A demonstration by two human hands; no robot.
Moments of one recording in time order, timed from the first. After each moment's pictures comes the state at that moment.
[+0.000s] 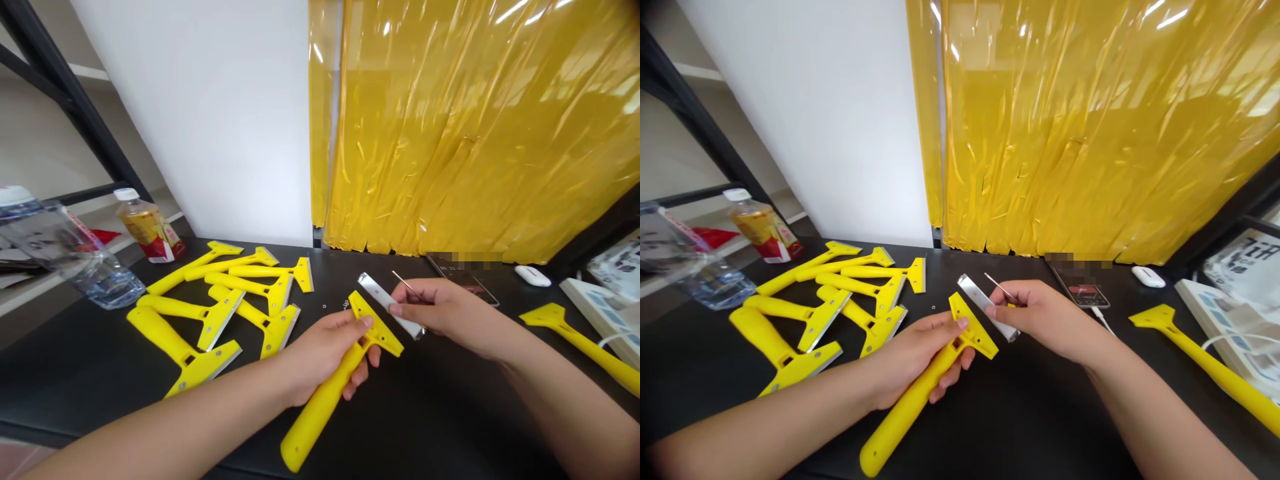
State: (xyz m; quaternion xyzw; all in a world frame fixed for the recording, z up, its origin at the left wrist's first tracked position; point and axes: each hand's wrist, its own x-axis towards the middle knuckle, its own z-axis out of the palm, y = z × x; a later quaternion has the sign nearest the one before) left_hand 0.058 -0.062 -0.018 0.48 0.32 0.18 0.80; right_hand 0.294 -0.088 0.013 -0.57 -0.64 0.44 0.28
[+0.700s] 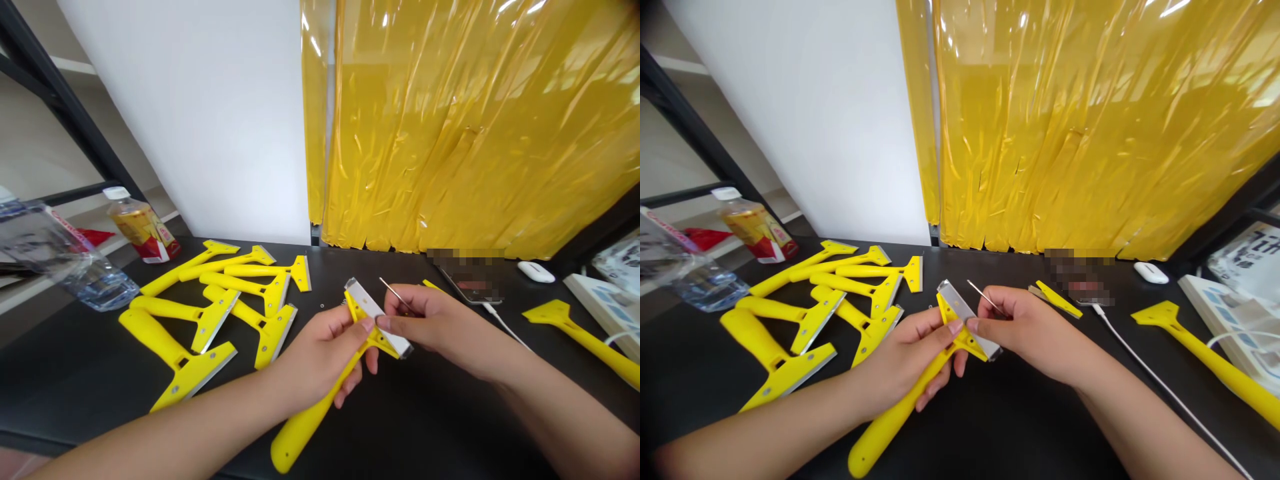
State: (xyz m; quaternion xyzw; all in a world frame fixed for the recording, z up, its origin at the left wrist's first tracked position) left_hand 0.057 -0.069 -0.014 0.57 0.32 0.23 0.72; right_hand 0.270 -0.097 0.009 -0.55 -0.61 0.48 0.31
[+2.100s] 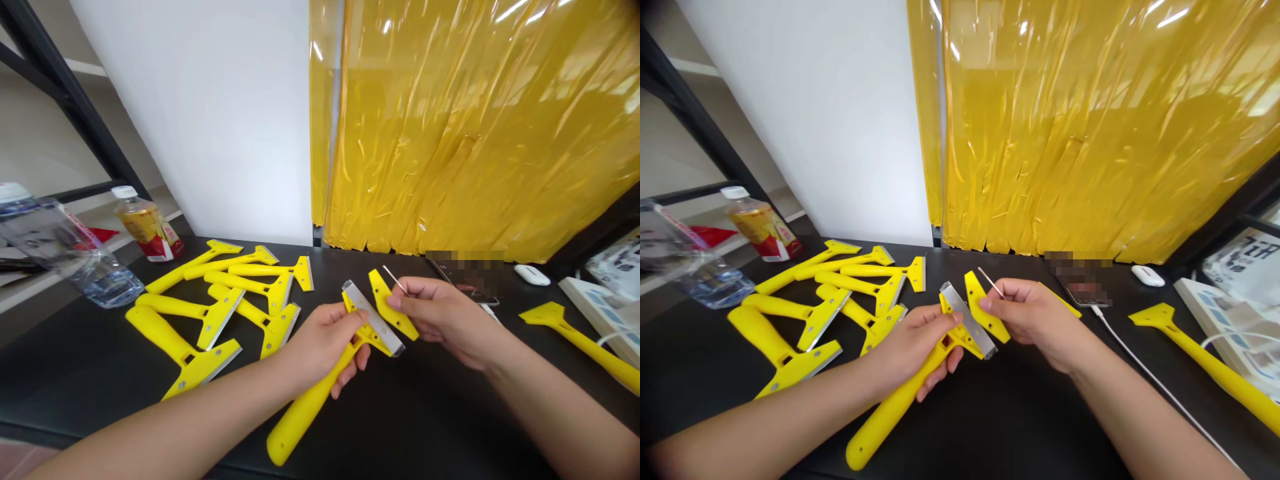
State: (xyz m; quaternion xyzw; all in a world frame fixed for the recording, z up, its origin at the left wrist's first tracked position) left_hand 0.057 -0.057 -0.018 0.55 0.34 0.20 0.74; right_hand 0.273 -0.093 0.005 -0.54 -0.49 0.55 0.40
